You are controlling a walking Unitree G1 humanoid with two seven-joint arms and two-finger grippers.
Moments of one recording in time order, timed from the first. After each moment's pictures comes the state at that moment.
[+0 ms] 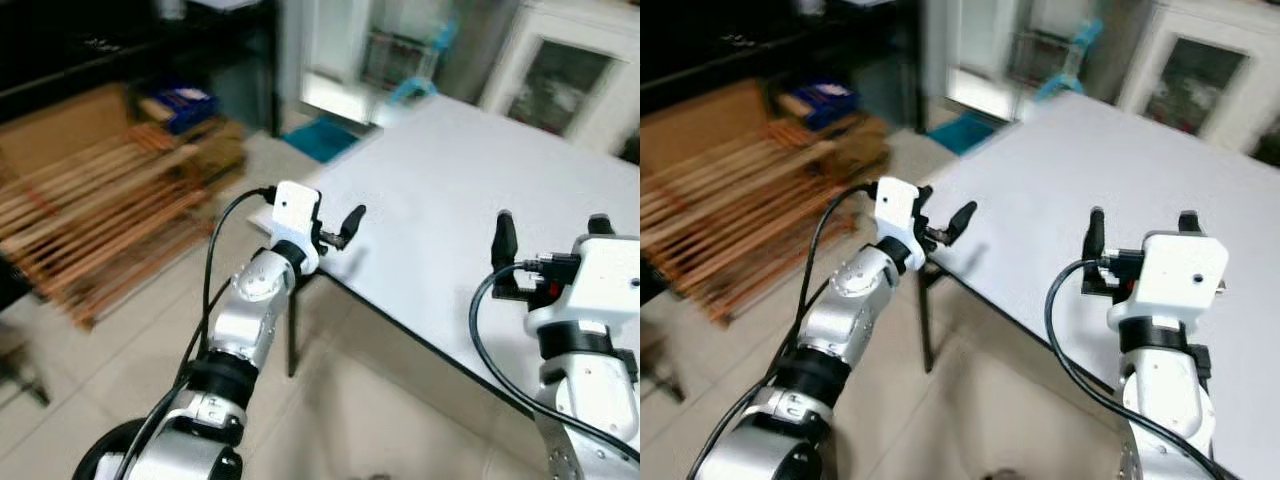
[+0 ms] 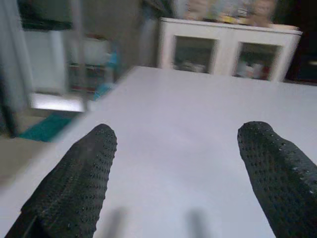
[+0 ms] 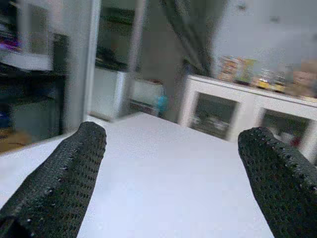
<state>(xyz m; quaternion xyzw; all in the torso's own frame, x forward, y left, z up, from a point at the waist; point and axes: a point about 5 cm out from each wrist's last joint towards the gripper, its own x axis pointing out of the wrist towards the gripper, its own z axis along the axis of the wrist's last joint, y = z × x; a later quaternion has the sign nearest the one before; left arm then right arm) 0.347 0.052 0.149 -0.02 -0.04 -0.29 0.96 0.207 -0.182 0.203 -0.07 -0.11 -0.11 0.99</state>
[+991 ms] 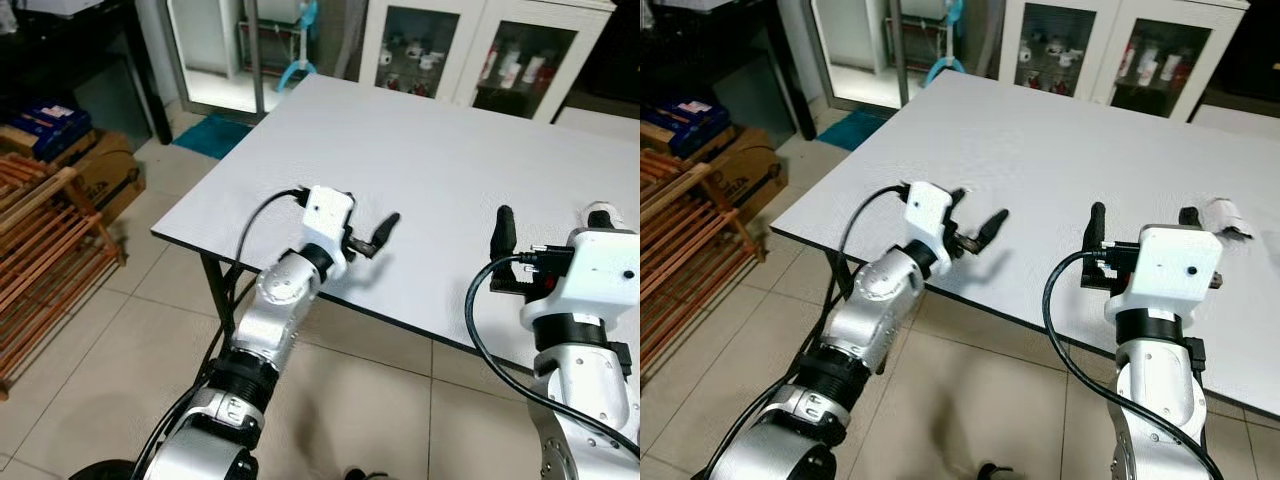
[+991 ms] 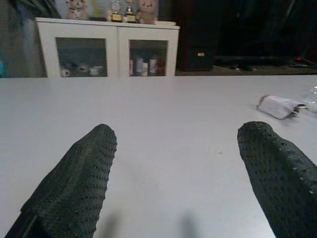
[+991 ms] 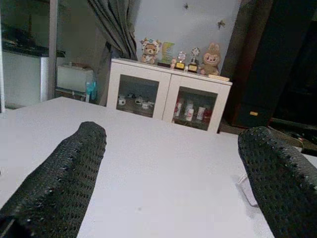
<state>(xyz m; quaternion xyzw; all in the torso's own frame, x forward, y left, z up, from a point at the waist) 0.343 0.030 0.152 -0.02 -0.05 -0.33 0.94 0.216 -0.176 0.205 -0.07 -0.12 -0.11 0.98</state>
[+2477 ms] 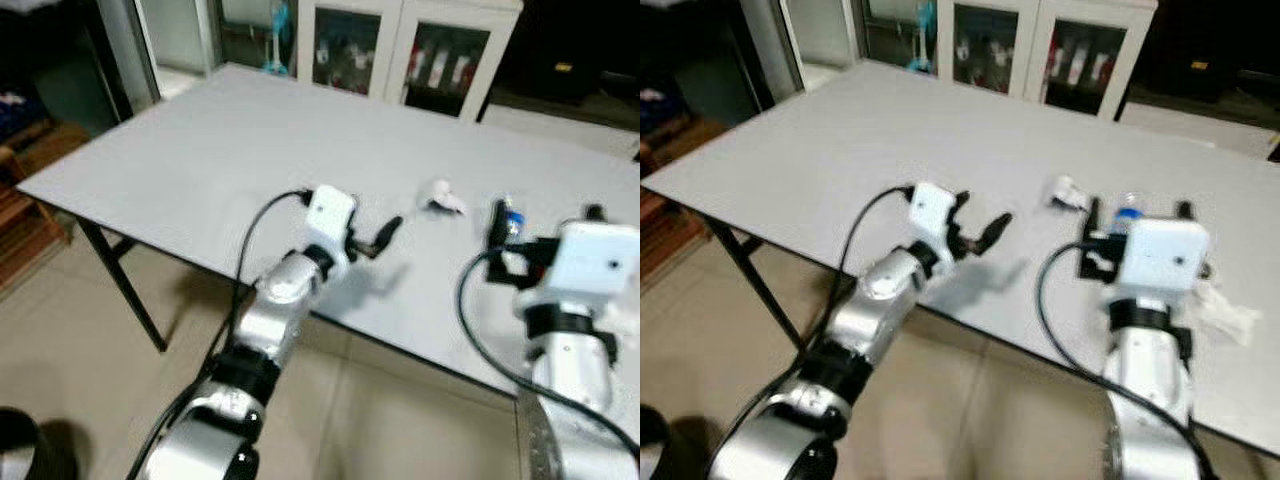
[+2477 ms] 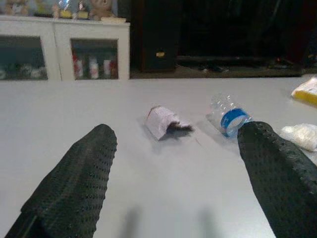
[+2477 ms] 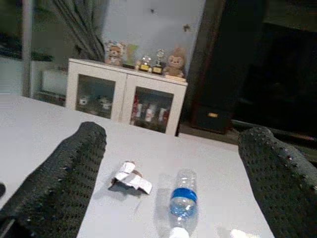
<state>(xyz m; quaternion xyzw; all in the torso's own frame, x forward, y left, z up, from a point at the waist) 0.347 0.031 0.148 -0.02 -0.04 -0.33 0.94 0.225 -0.168 0.207 -0.08 -0.13 -0.11 0.98</state>
